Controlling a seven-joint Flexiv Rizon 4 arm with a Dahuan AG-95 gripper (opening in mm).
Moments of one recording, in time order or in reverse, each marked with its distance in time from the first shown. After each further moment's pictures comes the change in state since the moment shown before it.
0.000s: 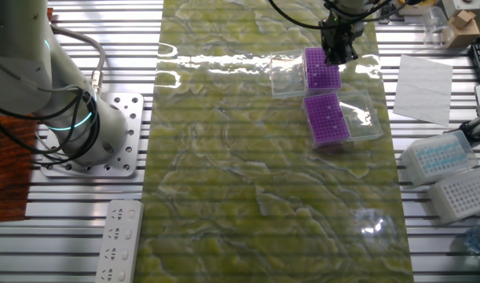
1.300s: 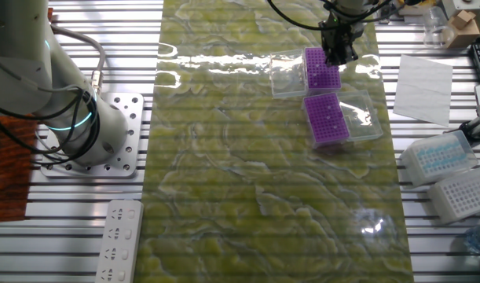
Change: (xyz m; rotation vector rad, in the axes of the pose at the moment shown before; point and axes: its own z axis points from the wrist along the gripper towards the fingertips) arm -0.001 0.000 0.003 0.003 -0.005 -0.003
